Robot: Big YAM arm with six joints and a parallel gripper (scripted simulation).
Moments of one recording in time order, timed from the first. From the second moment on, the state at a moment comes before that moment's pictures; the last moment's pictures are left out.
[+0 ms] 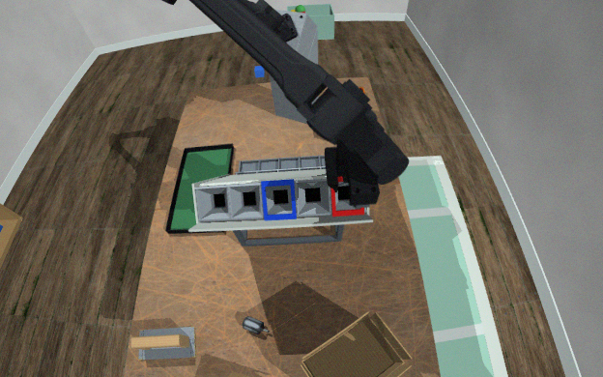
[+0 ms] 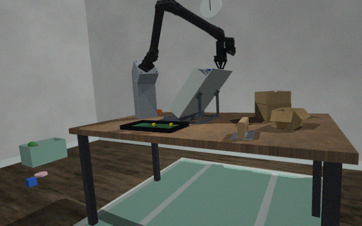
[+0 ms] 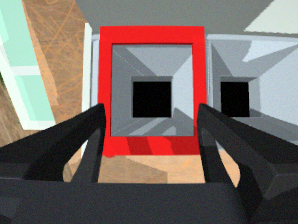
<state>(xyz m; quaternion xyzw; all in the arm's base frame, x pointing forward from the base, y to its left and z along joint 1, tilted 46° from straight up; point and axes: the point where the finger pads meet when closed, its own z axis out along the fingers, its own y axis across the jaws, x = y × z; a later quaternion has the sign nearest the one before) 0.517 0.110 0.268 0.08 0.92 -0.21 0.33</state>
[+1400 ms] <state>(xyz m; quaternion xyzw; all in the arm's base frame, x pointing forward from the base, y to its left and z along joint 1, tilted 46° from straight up) 0.501 0.124 0.290 0.07 0.92 -0.21 0.33</state>
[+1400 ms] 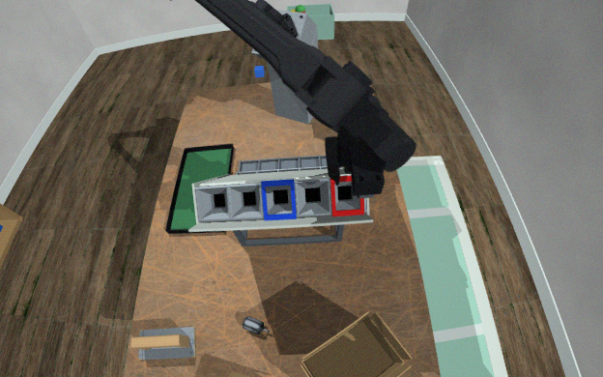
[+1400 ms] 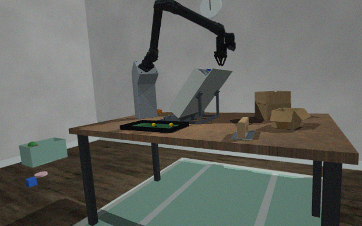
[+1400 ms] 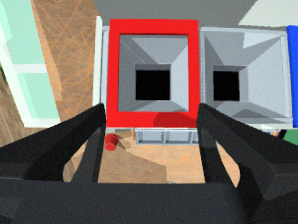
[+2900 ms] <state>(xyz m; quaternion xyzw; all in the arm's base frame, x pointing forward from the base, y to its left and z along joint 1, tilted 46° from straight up) 0.370 0.125 0.183 0.06 0.92 -0.21 0.33</state>
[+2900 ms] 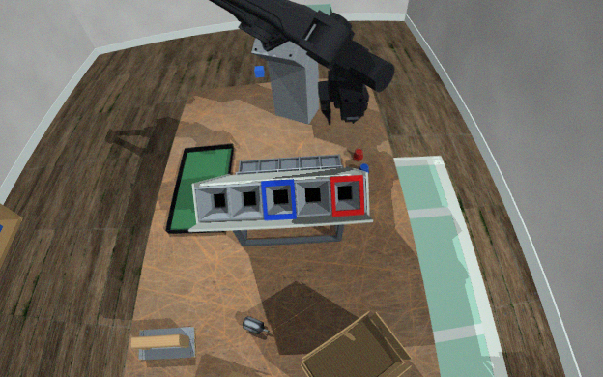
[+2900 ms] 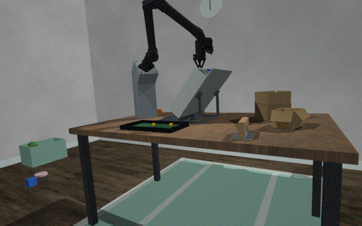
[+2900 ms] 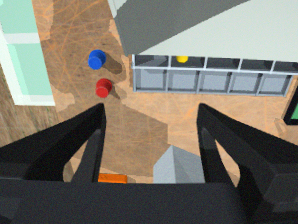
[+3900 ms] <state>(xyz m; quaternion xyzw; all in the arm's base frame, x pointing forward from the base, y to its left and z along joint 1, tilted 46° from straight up) 0.345 0.073 0.157 0.08 0.90 -0.21 0.37</state>
